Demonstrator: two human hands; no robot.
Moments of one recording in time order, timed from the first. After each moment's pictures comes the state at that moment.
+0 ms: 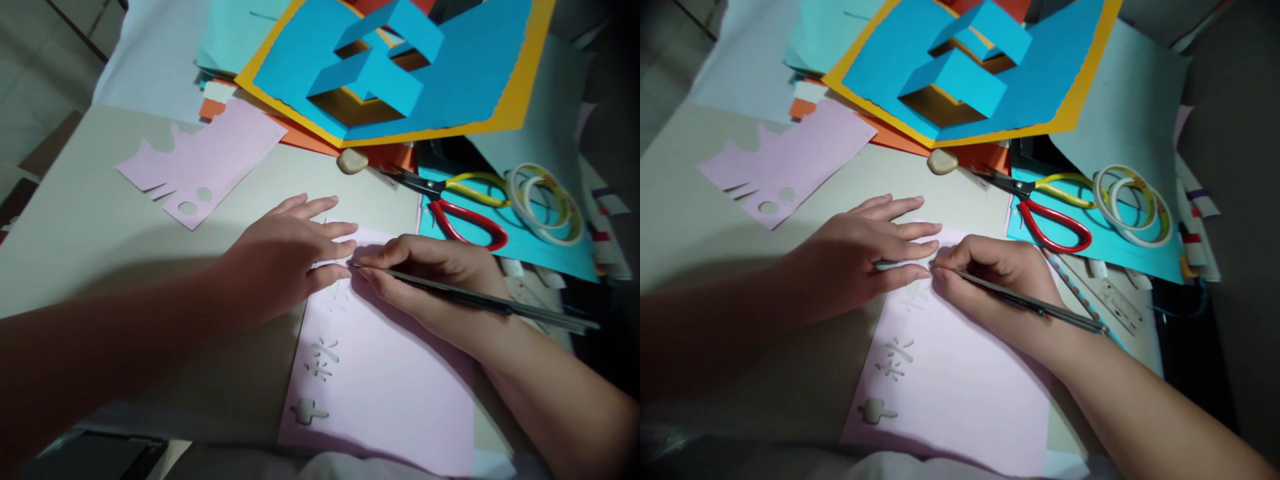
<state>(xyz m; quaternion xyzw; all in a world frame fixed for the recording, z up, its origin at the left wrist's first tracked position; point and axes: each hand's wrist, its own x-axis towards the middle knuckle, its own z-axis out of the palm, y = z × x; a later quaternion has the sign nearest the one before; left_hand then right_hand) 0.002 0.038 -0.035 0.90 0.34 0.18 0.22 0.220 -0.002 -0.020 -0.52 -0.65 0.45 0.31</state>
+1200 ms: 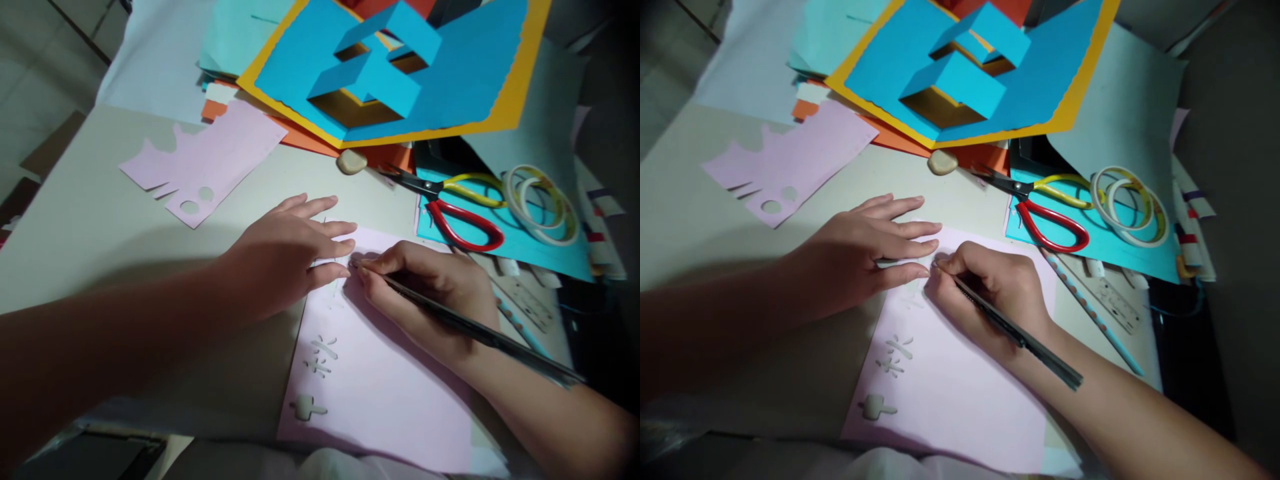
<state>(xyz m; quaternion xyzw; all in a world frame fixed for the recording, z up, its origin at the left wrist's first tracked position) 0.003 0.037 -0.034 0.89 0.35 0.16 0.24 0.205 -0.013 -0.012 -0.56 -0.71 0.32 0.28</state>
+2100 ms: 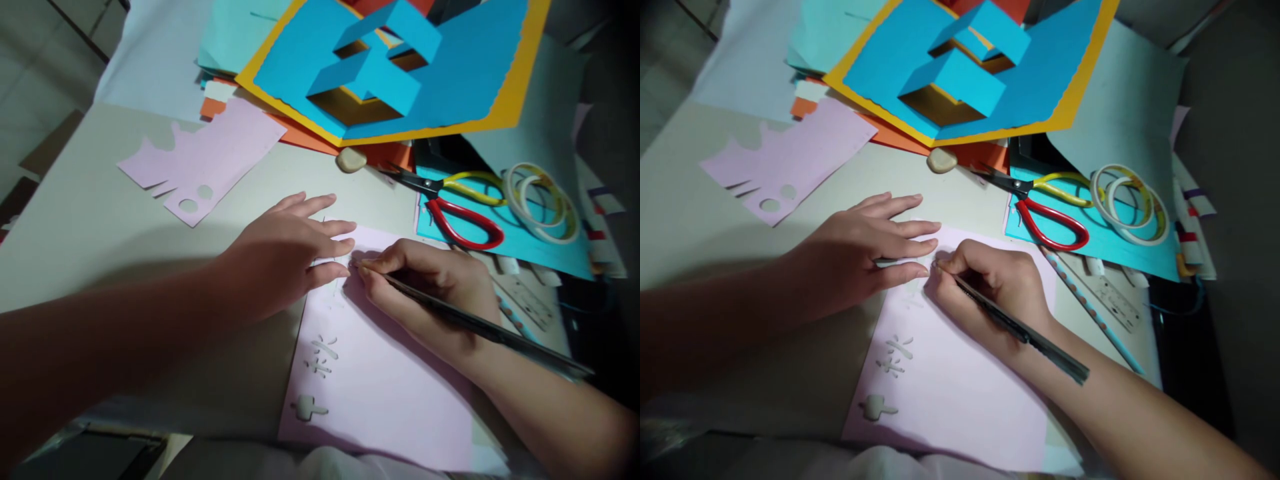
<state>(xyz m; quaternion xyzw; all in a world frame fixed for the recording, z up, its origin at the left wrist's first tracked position) 0.002 0.037 -0.034 0.89 0.36 0.15 0.23 0.205 -0.012 -0.013 -0.56 -0.69 0.35 0.29</state>
